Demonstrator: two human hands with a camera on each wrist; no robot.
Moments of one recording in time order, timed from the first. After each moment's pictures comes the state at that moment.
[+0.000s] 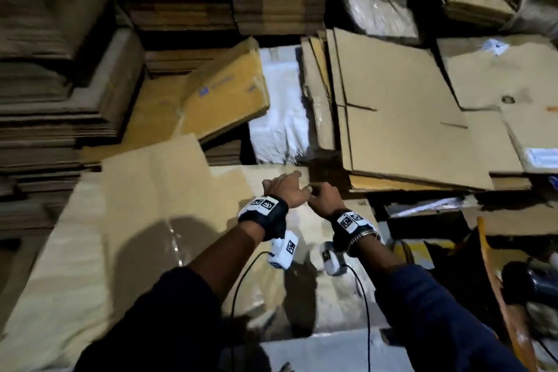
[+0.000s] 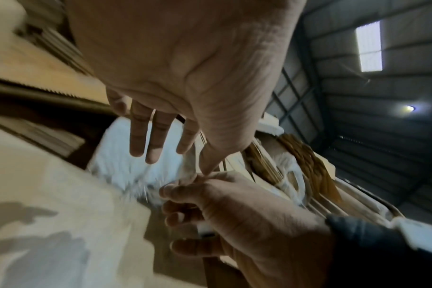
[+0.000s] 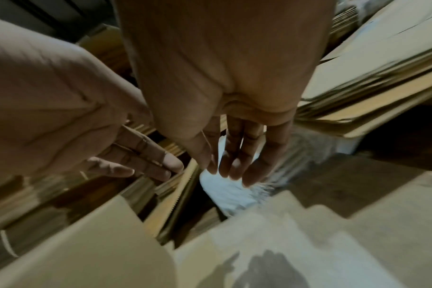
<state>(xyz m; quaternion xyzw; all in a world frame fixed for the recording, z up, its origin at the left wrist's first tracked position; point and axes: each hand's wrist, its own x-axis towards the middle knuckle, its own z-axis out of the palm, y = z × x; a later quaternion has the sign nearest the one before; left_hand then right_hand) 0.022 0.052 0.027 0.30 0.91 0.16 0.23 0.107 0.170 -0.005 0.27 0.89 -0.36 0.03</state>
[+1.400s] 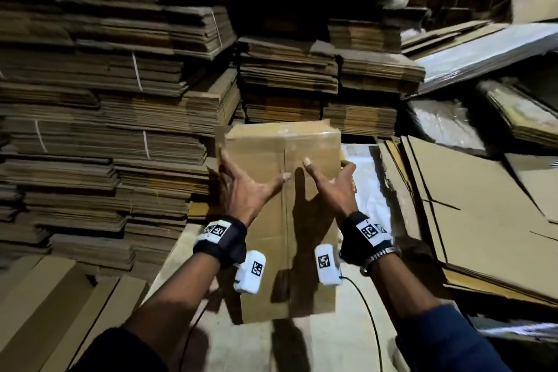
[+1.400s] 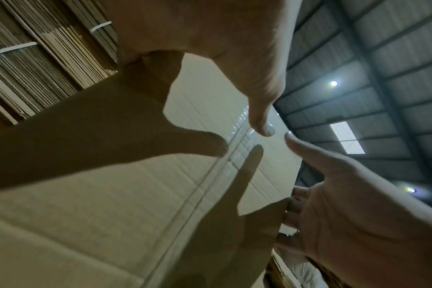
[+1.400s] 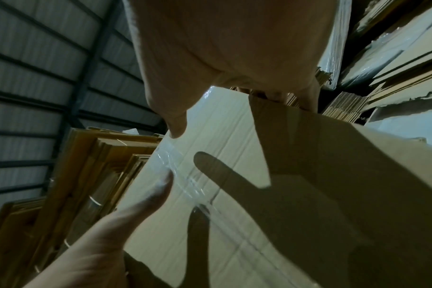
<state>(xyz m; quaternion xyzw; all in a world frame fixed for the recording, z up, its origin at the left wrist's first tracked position) -0.091 -0.292 0.201 0.05 0.83 0.53 -0.15 -0.023 -0.104 0.232 0.19 0.76 -0.58 -0.22</state>
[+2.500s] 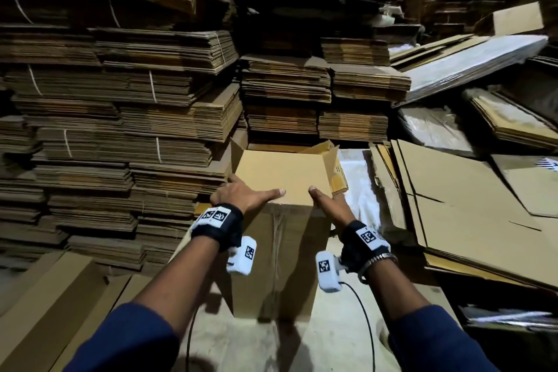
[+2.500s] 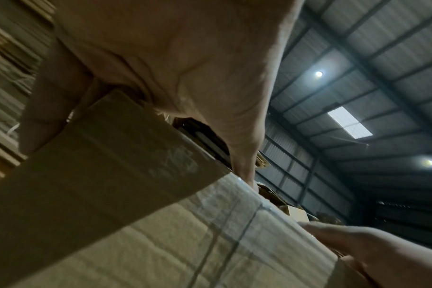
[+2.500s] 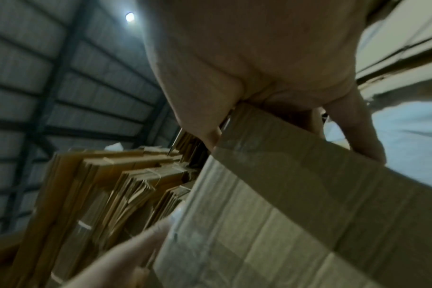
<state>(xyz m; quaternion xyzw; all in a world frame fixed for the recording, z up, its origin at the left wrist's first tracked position) -0.003 -0.310 0.232 -0.01 0.97 0.24 0.01 0.069 -0.098 0.201 0.27 0.76 -0.59 -0.09</state>
